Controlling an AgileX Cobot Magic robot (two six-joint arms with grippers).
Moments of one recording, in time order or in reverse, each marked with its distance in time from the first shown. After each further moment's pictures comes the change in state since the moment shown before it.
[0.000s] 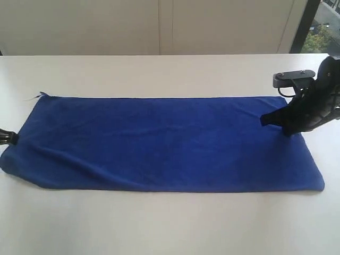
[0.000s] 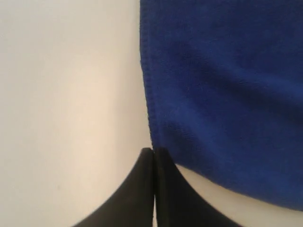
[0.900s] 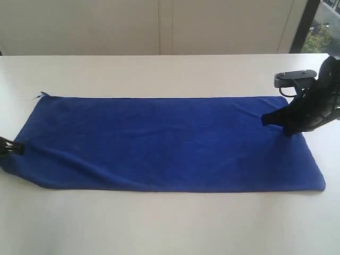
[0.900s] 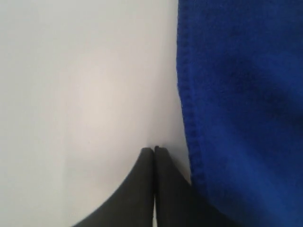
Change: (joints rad) left arm 0.044 0.220 -0.002 0.029 -0.200 -0.002; right arm -0.006 0.001 0.000 -0.002 -0.002 0.000
